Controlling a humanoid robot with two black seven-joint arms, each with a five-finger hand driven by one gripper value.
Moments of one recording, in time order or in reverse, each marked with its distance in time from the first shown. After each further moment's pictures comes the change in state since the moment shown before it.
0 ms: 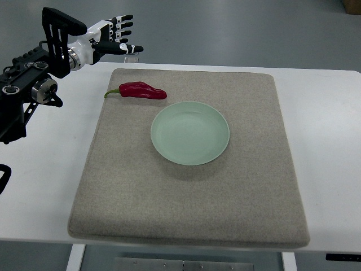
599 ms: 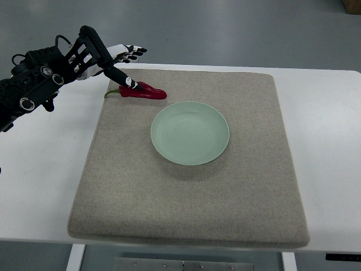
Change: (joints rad) left arm -0.028 0.034 0.156 -0.070 0.443 0.035 -0.002; right arm -0.001 0.000 0.000 0.000 0.000 0.000 0.000
